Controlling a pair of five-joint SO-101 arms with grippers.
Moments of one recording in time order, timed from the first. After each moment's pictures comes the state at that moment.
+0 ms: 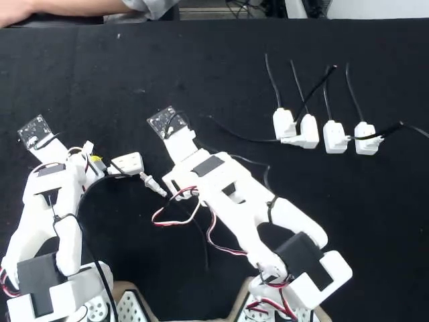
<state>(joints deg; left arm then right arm) -22.9 -15.5 54.4 33.7 20.1 -35.3 -2.2 40.6 37.5 -1.3</state>
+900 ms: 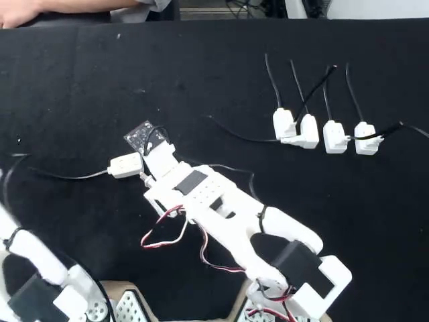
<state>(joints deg) -55.6 -22.5 34.5 49.0 17.8 -44.0 -4.4 42.2 36.7 -3.7</state>
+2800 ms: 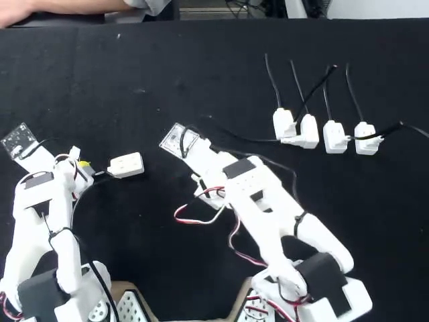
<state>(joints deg) -27.5 -23.2 57.9 36.8 18.9 -26.5 -13.2 49.7 44.7 28.8</state>
